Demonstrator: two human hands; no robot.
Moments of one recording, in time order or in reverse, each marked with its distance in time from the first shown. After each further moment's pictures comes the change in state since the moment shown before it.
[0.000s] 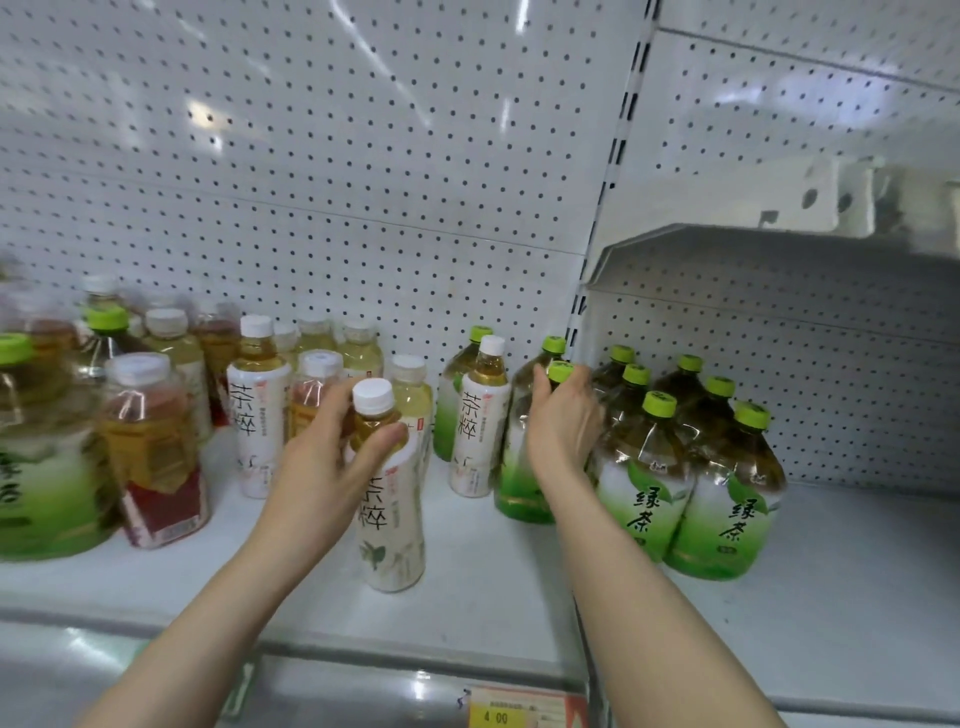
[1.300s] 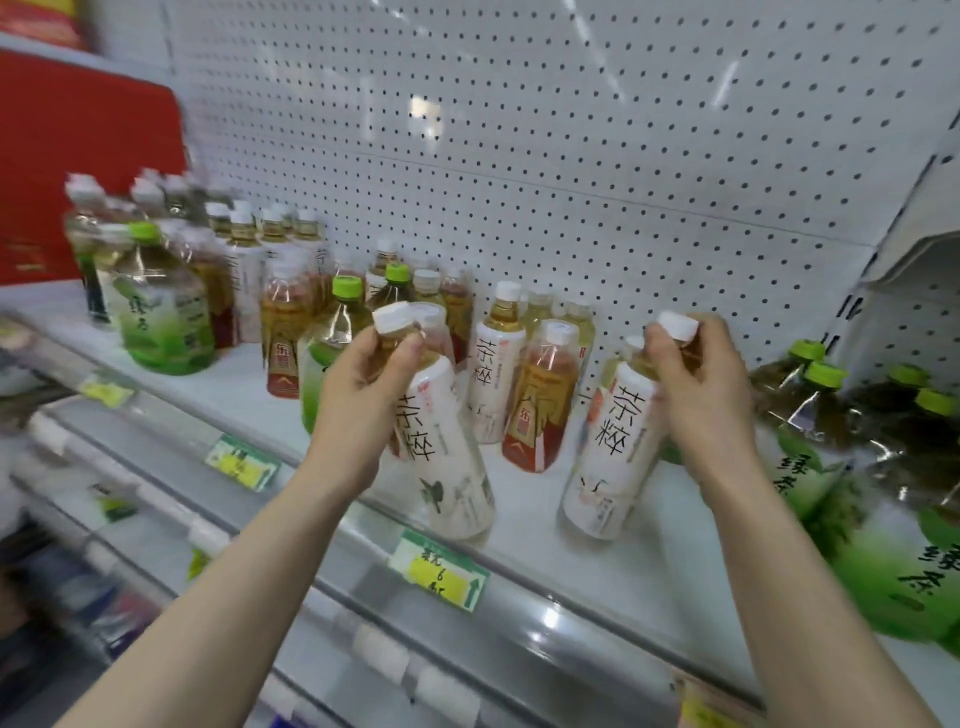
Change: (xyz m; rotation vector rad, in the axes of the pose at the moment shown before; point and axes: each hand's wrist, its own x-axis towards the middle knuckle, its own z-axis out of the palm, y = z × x) left_hand -0.030 -0.032 -0.138 -0.340 0.422 -0.197; right_hand -0.085 -0.099 -0.022 0.615 -0.448 -0.293
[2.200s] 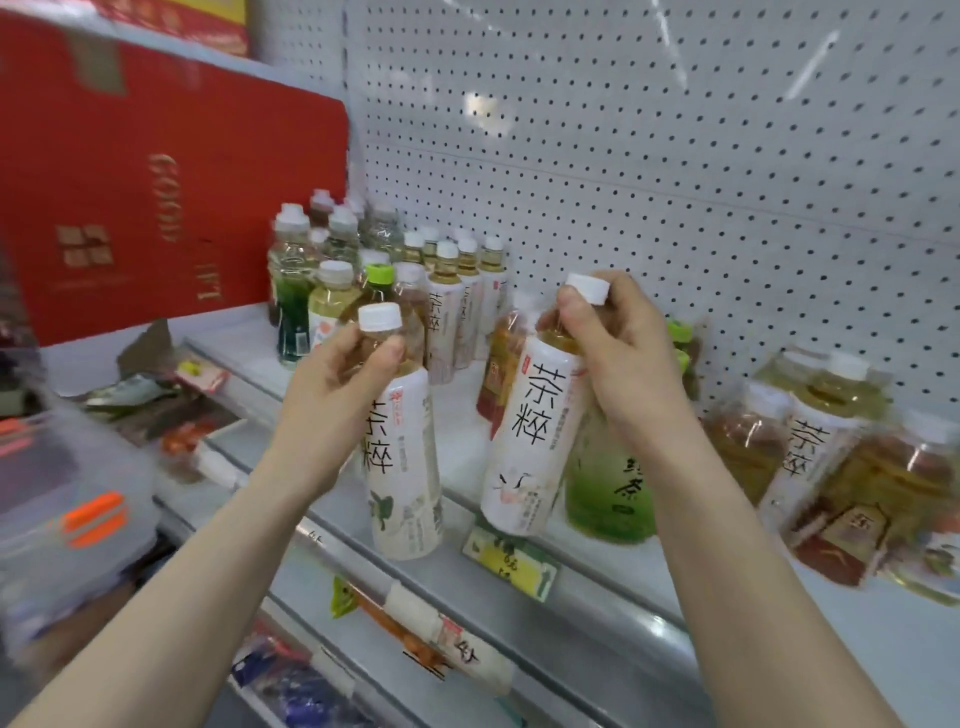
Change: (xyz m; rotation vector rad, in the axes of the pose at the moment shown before) left_hand 0.142 -0.004 -0.299 0.201 -0.016 0.037; right_hand -0.008 -0.154 0.344 0.295 -0.289 -0.080
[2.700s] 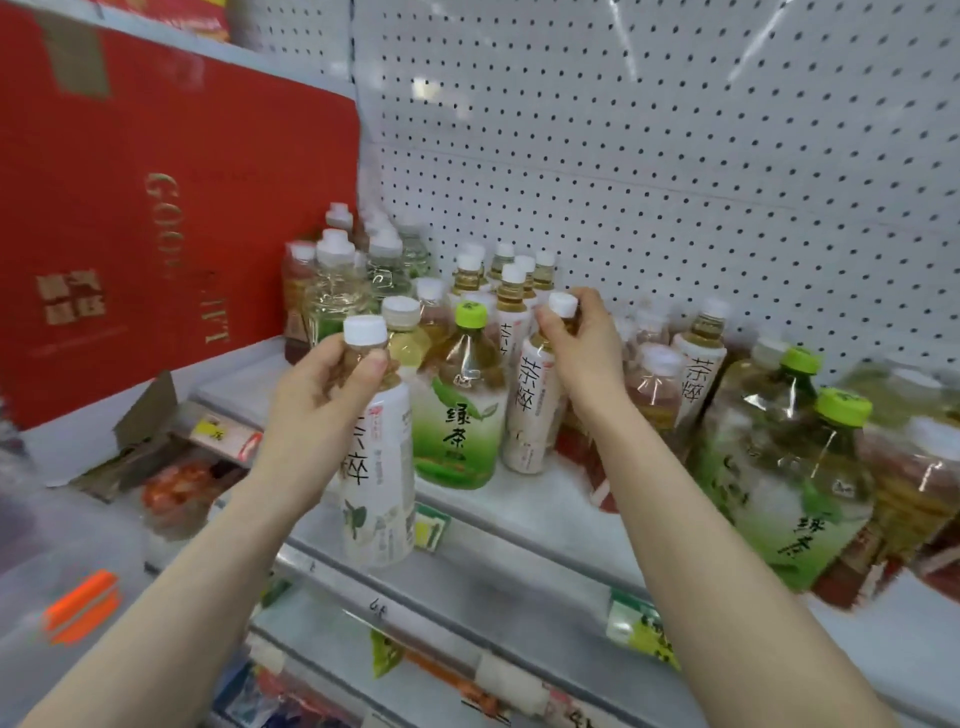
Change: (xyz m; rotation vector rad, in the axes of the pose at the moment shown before) left_hand 0.100 -0.059 -0.117 -0.017 -0.091 -0.027; right_hand 0.104 0.074 0.150 -0.296 0.198 0.131
